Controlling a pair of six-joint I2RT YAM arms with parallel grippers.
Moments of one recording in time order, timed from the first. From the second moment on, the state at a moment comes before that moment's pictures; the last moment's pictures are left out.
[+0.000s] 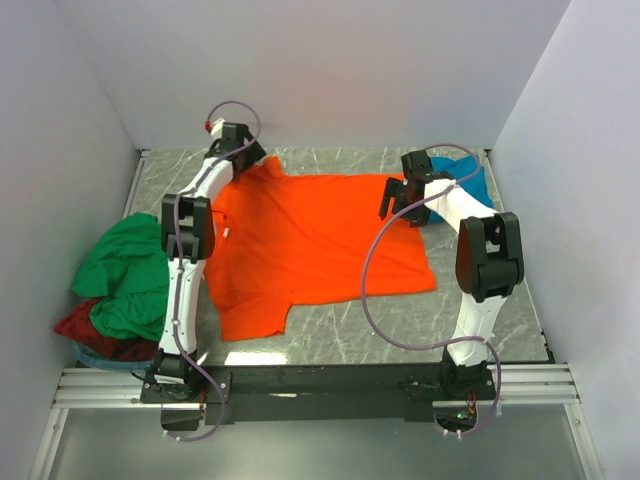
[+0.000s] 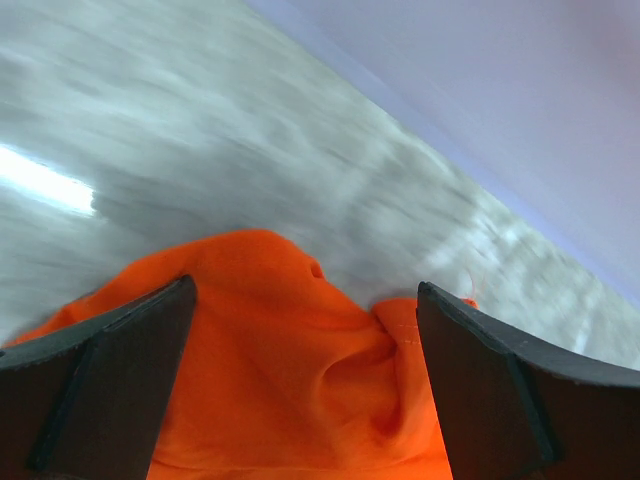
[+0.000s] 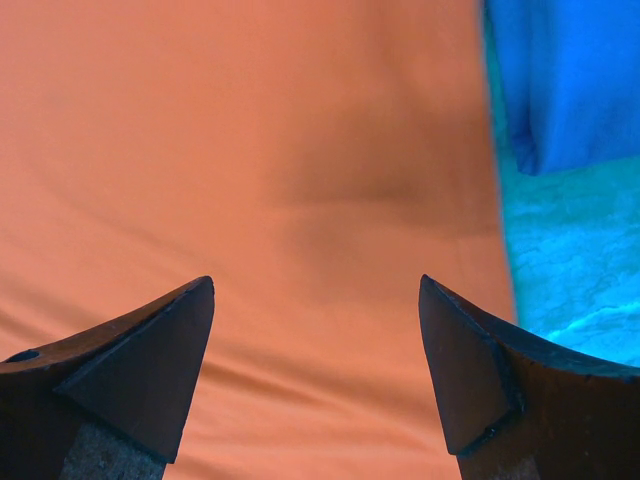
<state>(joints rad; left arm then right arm) -0.15 2.57 2.24 -0.34 -0.18 -0.73 0.17 1.93 1.44 -0.60 0.03 0.41</state>
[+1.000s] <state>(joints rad) -0.23 1.85 1.58 -0.40 -0.26 -0.75 0.24 1.61 1.13 -0.55 0.00 0.43</state>
